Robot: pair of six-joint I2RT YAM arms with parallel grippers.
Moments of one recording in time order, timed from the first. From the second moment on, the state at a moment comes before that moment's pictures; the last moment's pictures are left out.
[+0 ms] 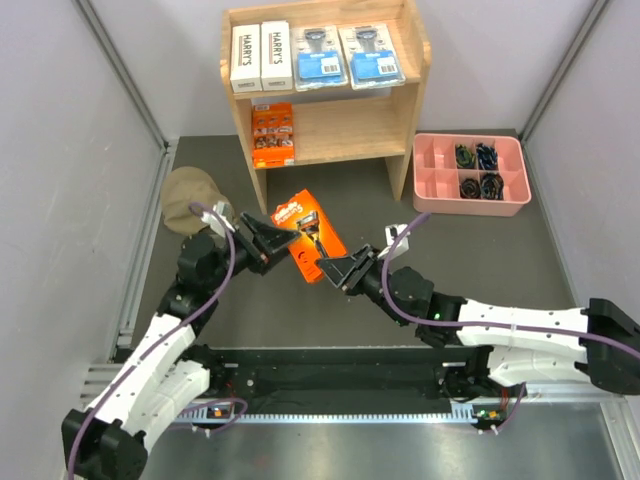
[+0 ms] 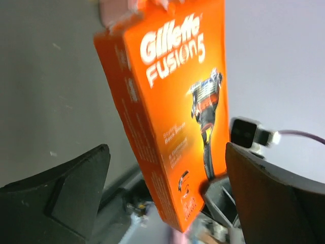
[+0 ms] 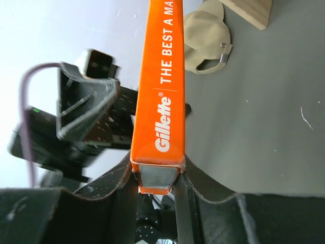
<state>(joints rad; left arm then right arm) -0.32 0.73 0.43 0.21 0.50 -1.29 1.21 1.12 0.61 0.47 0.48 1.06</state>
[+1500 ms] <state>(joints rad) -0.32 0.89 0.86 -0.71 -0.08 -0.63 0.85 1.17 0.70 0.45 0.30 1.02</state>
